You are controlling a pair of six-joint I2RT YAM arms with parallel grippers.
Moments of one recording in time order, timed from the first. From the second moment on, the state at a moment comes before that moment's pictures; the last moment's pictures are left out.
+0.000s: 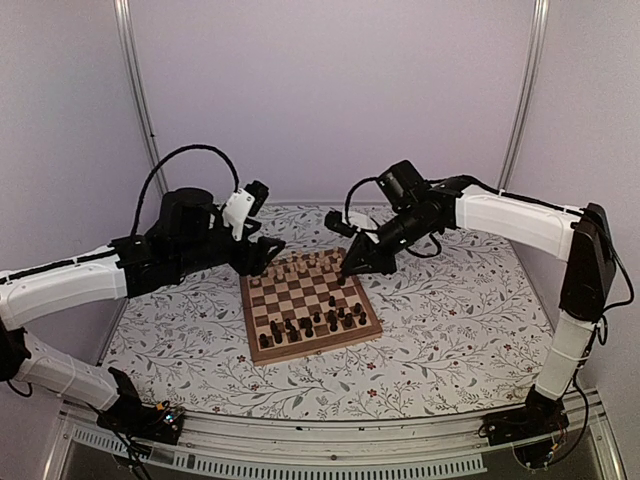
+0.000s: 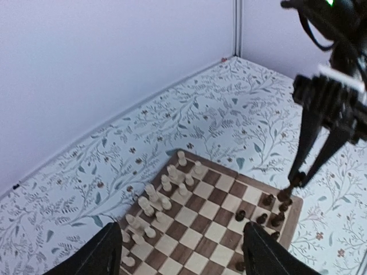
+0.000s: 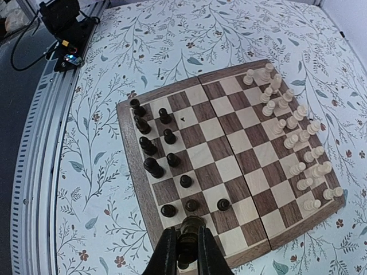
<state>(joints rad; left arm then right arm) -0.79 1.24 0.92 -0.09 -0.09 0.05 0.71 1.82 1.55 -0.68 -0.60 -0.60</state>
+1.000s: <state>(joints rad) -0.58 1.19 0.82 0.17 -0.03 -0.03 0.92 2.11 1.76 -0.86 -0.45 -0.64</state>
